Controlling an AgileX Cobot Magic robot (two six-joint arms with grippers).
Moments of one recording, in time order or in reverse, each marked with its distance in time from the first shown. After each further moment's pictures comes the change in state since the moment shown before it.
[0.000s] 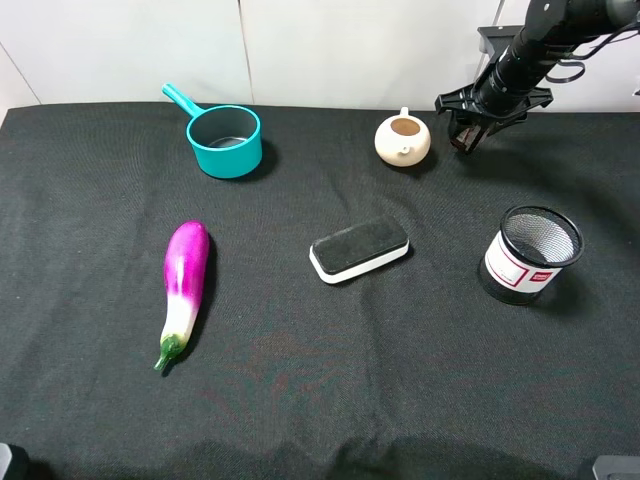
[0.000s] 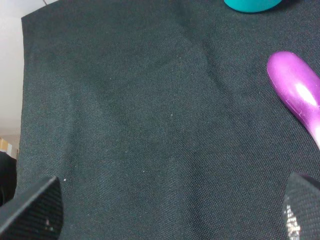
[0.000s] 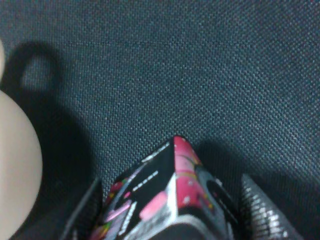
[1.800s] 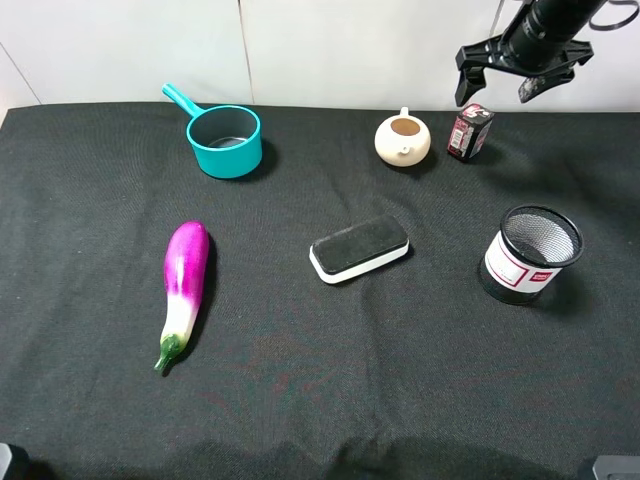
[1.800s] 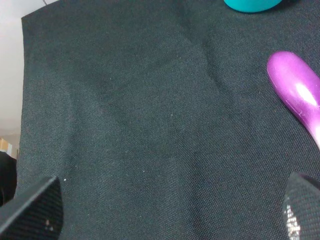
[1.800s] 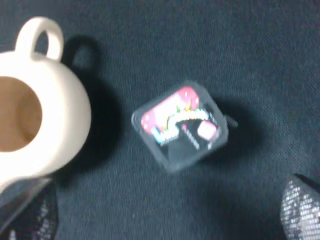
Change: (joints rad) left arm 0.000 0.000 0.000 0.001 0.000 0.000; right arm 0.000 -0.199 0.000 0.010 0.220 0.001
